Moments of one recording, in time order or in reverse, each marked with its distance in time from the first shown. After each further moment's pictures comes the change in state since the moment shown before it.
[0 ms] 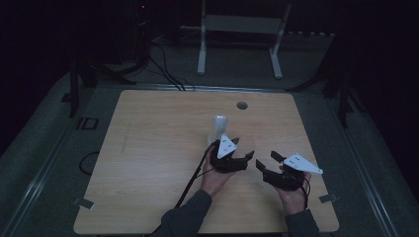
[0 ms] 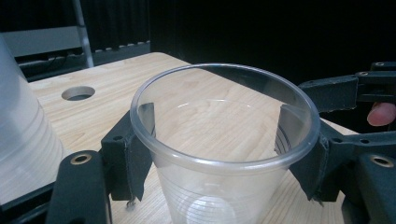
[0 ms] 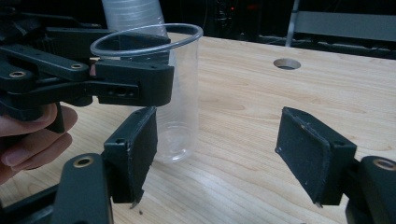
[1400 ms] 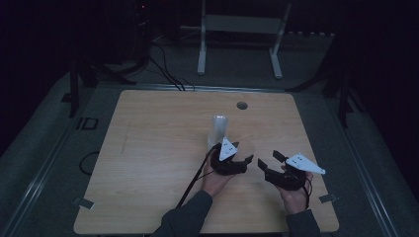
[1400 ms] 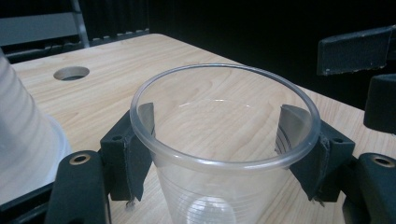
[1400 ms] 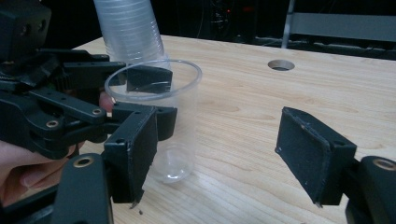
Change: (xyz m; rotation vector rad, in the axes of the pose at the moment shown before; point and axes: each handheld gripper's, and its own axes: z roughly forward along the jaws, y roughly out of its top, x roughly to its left) left arm 0.002 -0.020 0.012 0.053 -0.001 0.009; right arm -0.004 0.000 -0.003 -0.009 -0.011 0.016
